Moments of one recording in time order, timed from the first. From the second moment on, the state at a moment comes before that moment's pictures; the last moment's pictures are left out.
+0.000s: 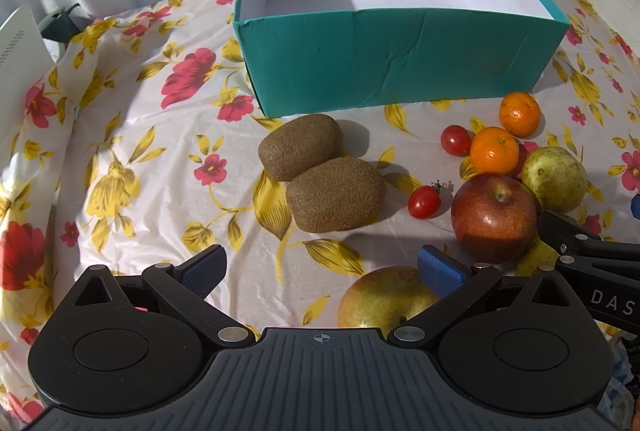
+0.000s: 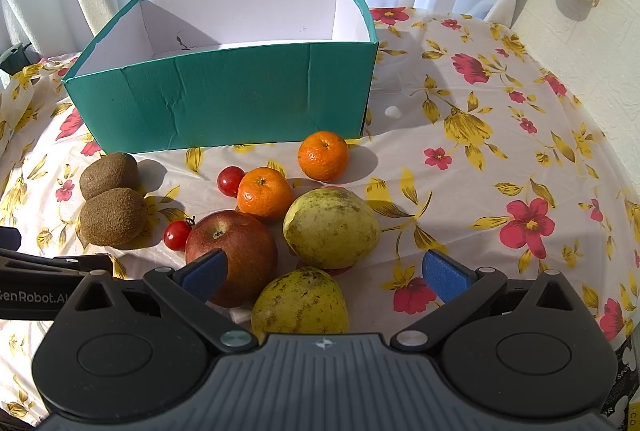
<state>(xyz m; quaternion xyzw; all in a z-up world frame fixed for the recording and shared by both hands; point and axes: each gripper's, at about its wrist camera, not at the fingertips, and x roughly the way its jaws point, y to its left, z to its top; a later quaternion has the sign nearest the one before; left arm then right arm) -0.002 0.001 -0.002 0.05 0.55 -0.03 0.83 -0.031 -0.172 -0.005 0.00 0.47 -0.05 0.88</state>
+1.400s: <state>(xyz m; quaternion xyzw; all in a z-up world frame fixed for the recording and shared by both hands) 0.002 -0.002 -0.005 0.05 0.55 -0.03 0.83 -0.032 -0.176 -0.002 0.01 0.46 -0.04 0.88</state>
